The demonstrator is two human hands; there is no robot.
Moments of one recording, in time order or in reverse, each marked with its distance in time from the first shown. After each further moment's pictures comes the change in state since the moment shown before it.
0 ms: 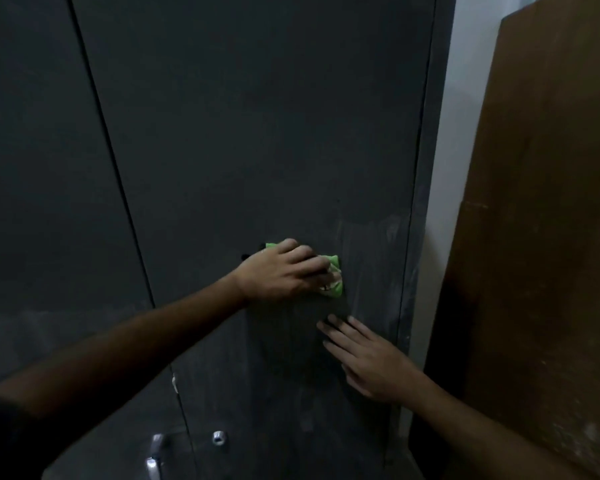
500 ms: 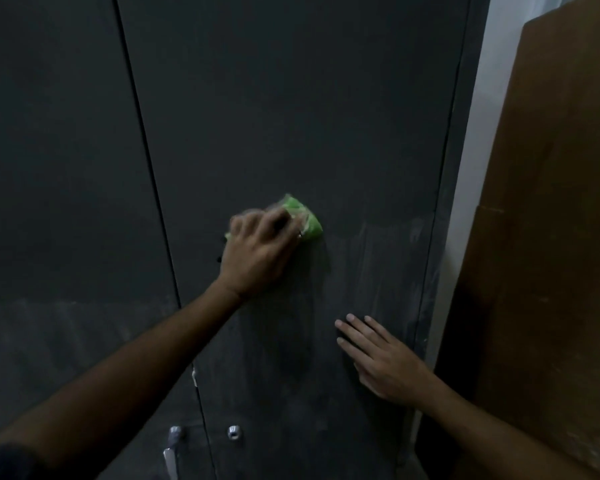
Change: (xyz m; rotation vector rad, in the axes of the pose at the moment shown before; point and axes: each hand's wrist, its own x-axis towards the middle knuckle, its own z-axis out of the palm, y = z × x) left_hand -0.048 -0.005 -0.005 -0.054 0.184 -0.742; right_hand 0.001 -0.007 0.013 -0.035 0.038 0.011
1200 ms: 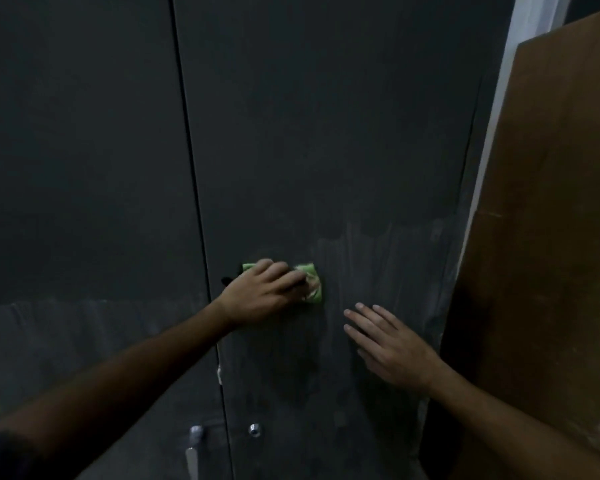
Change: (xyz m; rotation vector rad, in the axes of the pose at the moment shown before) left_hand -0.069 -0.026 -0.030 0.034 -0.162 0.483; right_hand 0.034 -0.018 -0.047 -0.133 0.096 -0.011
